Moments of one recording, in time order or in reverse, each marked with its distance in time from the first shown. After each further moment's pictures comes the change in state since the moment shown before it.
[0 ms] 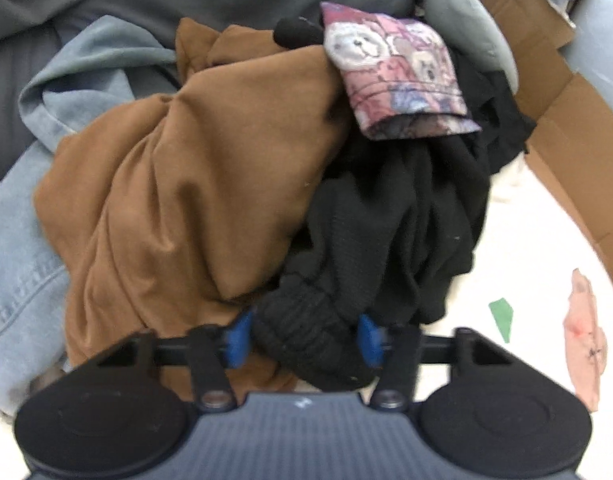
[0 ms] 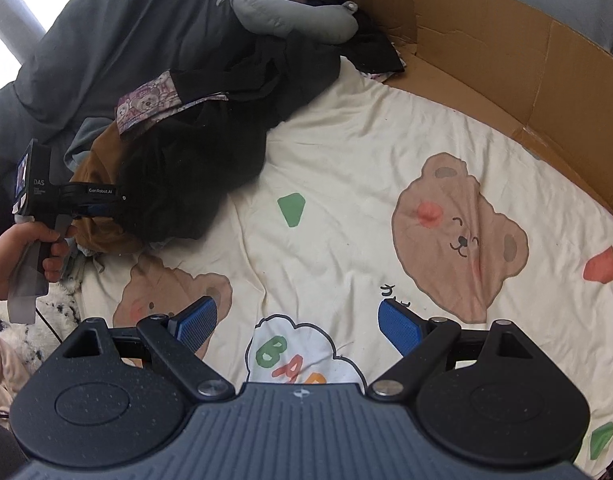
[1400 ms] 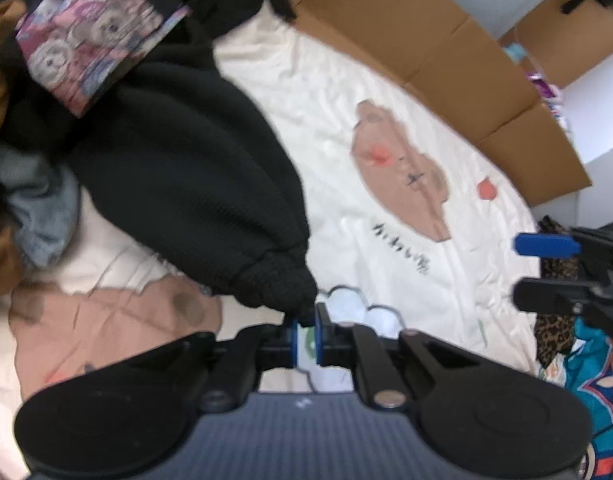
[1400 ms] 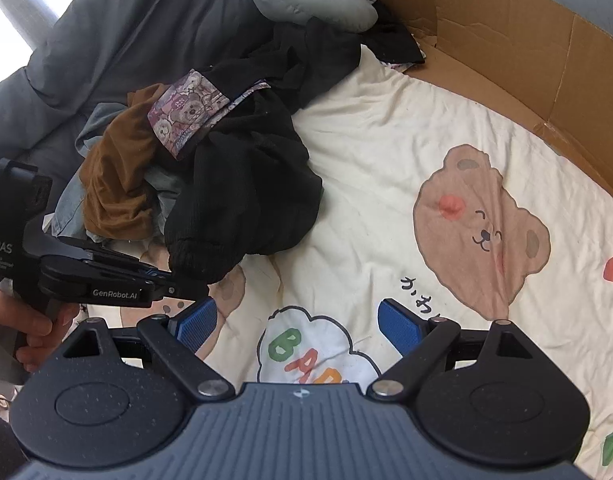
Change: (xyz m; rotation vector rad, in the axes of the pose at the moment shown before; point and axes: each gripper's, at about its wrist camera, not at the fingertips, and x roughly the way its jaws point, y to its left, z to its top) left arm -0.031 -0.145 -0.099 0.333 0.263 -0.360; right arm 0.013 0.009 -0.006 -0.017 0.031 0.032
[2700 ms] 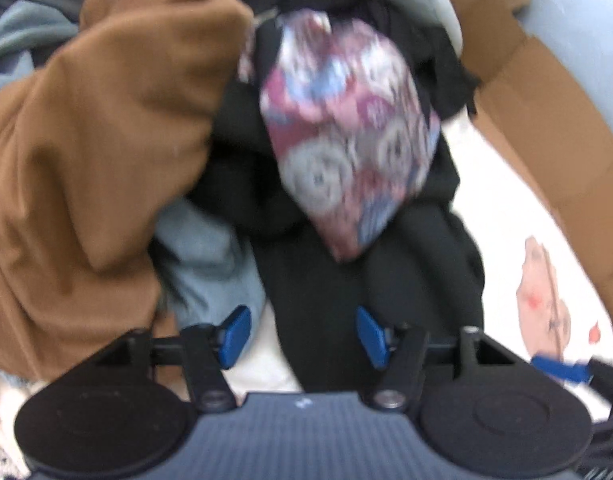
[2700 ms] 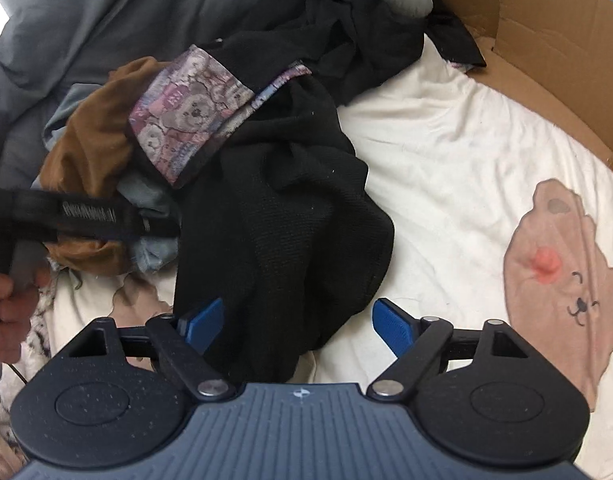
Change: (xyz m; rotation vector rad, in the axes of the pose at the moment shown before) left arm -0.005 0.132 0.063 -0.291 -0.209 0.233; right arm 0.138 0.055 0.051 -0.050 -0.002 -0.028
